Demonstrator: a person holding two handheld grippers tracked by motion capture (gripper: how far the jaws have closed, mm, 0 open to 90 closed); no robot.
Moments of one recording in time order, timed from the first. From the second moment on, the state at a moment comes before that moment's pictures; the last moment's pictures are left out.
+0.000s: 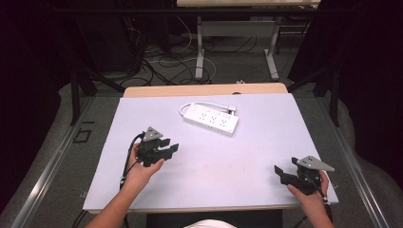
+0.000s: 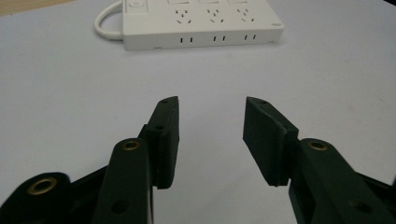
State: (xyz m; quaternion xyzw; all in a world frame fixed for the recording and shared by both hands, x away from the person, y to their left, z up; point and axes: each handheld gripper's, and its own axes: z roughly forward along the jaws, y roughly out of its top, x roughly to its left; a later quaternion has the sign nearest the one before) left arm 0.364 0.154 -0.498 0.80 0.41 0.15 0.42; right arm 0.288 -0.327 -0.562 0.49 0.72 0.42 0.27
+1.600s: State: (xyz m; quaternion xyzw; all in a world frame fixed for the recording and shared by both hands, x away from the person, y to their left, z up) left arm 0.464 0.088 -0.474 0.78 0.45 0.14 0.41; right arm 0.291 -0.328 -0.563 0.50 0.71 0.42 0.26
